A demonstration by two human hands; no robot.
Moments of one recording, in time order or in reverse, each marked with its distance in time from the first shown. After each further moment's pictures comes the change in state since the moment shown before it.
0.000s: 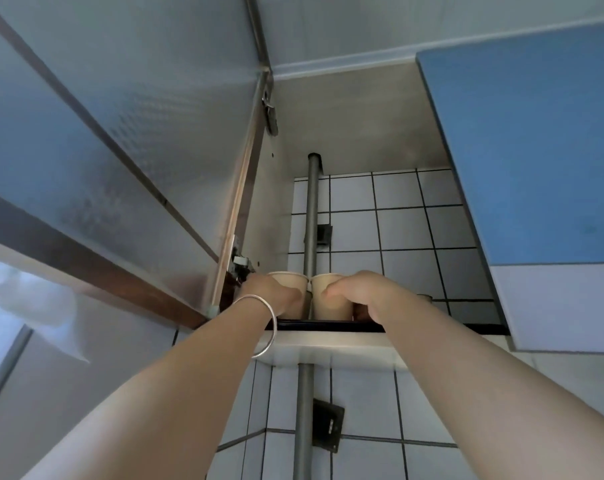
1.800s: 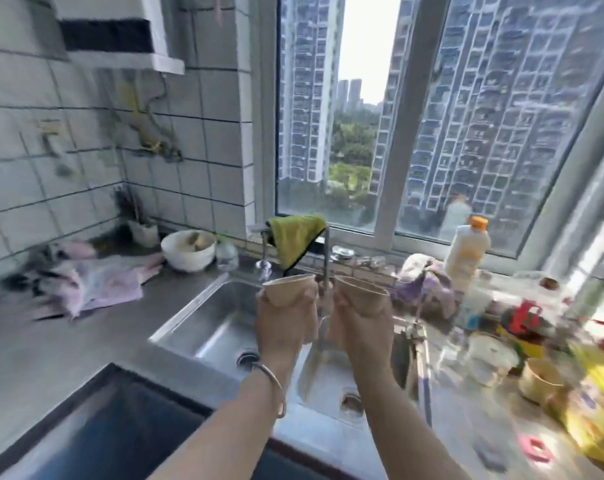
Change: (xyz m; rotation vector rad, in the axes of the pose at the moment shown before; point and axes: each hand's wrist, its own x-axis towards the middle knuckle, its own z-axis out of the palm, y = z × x) left_hand -0.863 -0.108 -0.451 0.183 1.460 -0.794; right_hand -0.886 -0.086 0.170 0.961 -1.456 0.098
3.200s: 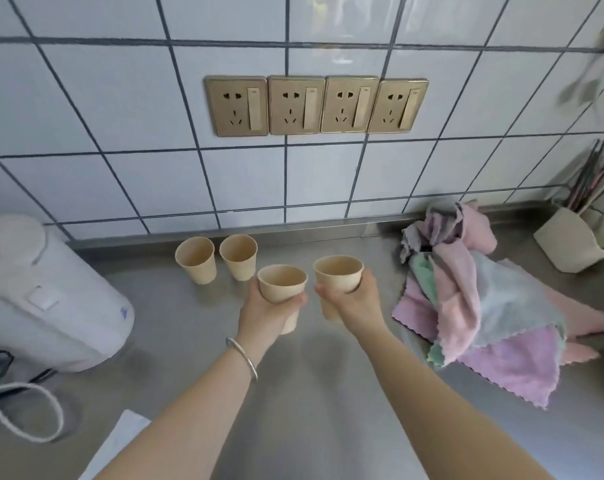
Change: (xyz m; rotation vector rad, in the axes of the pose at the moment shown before) left_hand 0.395 -0.101 -0.698 0.118 0.868 -0.303; right_hand -0.169 0.216 0.837 -0.510 -1.274 0.018
